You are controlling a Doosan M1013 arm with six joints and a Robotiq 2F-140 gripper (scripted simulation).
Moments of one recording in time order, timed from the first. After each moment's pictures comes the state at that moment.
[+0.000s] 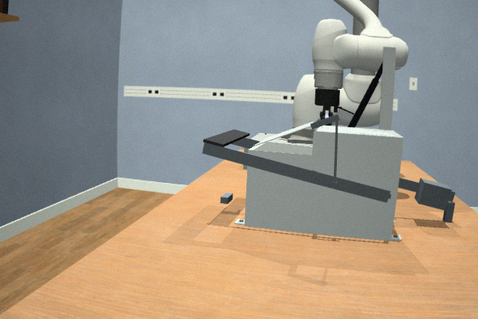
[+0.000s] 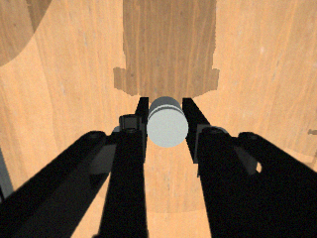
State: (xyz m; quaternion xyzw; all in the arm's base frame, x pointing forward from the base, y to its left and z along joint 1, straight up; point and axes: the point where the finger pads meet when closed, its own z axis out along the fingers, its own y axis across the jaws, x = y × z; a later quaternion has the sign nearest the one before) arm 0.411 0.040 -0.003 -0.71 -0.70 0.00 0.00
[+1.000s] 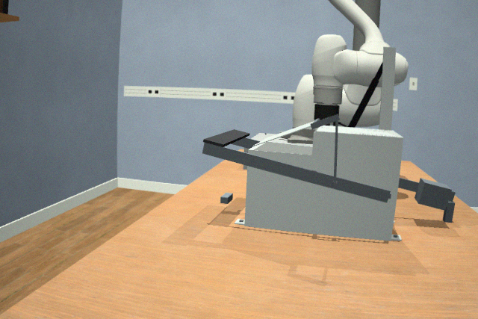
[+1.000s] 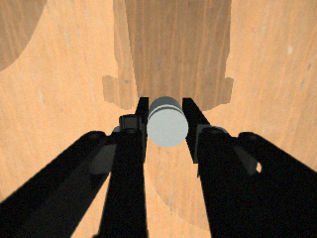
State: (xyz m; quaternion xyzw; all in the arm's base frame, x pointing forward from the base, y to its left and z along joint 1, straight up) arm 0.410 0.040 -0.050 -0.71 -0.70 0.00 0.00
